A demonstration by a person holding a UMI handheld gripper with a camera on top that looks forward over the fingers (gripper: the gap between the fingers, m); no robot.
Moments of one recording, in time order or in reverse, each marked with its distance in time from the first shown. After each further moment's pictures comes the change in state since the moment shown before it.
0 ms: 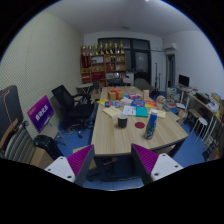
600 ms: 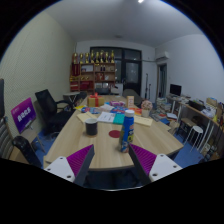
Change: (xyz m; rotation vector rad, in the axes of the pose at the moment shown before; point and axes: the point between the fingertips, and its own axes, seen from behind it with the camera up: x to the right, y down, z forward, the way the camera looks) arm 0.182 0.028 0.162 0.150 0.106 -0.036
